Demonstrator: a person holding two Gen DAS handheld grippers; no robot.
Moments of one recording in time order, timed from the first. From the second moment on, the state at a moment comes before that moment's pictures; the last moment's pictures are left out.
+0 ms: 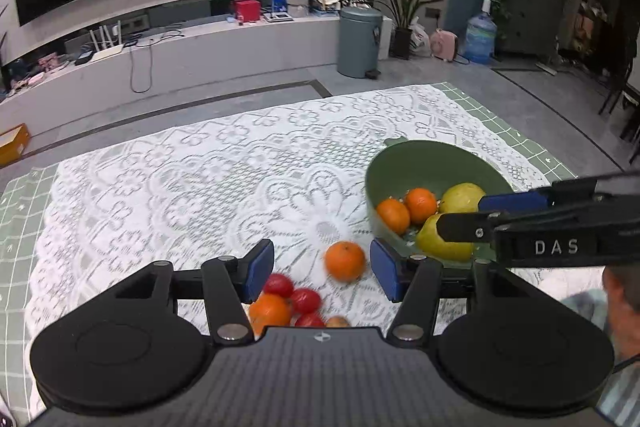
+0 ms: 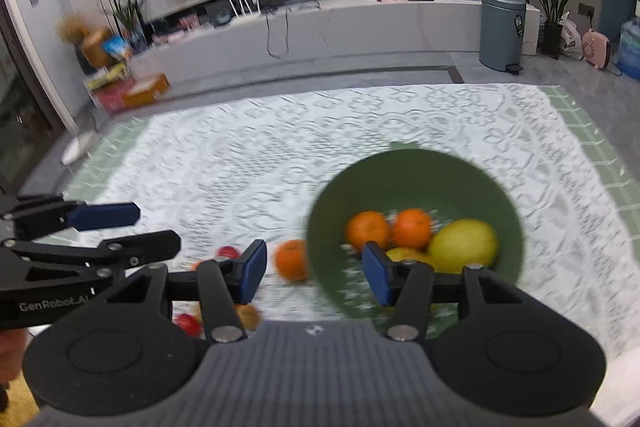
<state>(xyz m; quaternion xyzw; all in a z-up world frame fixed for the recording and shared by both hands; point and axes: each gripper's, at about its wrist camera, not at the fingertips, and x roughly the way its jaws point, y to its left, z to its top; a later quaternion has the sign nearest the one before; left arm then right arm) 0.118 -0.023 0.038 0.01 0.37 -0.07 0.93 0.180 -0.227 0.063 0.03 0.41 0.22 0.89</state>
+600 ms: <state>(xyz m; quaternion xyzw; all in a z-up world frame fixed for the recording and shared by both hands) 0.067 0.035 -0.004 -0.05 0.36 -0.06 0.93 0.116 -0.169 0.013 0.01 0.39 0.24 0.89</state>
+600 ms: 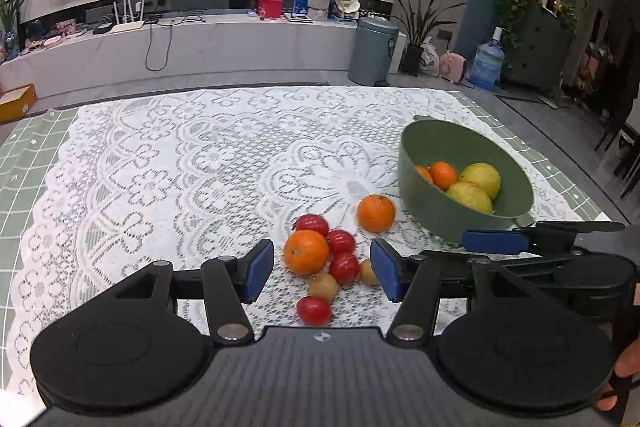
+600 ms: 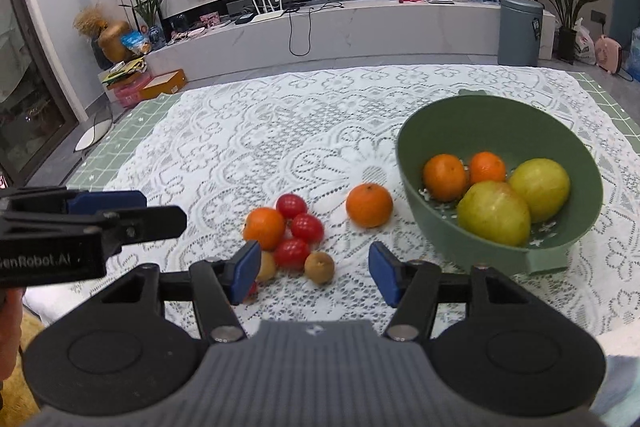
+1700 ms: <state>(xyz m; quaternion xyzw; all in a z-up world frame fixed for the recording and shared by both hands) 0.099 0.035 -0.084 -0.06 0.45 -0.09 0.89 0.160 -0.135 -0.037 0.01 0.48 0.22 0.85</state>
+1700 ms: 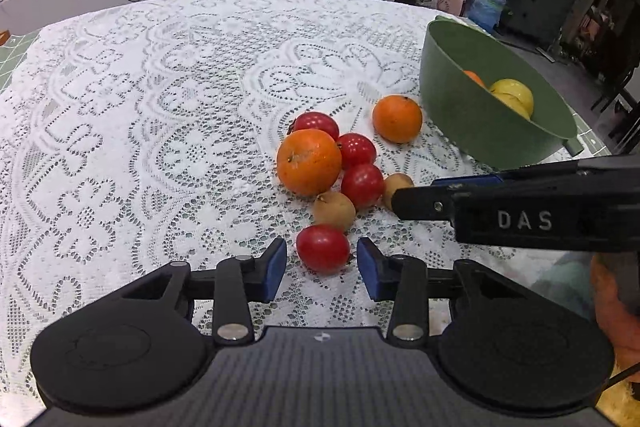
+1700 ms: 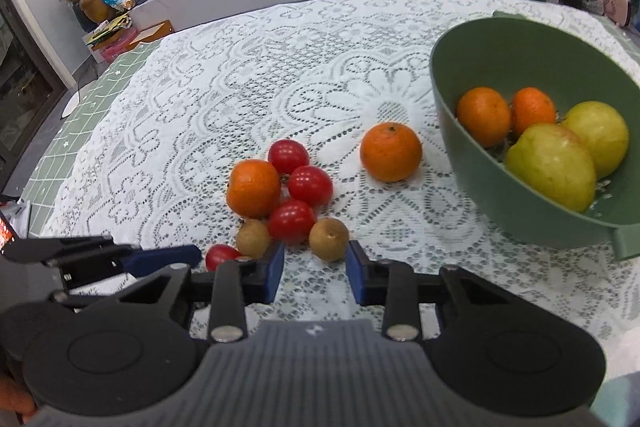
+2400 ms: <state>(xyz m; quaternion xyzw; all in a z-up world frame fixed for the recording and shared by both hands) 0.107 0.038 -0.092 -0.08 0.45 -0.10 0.88 0.180 -0.124 -0.054 0.01 0.52 0.19 0.83</state>
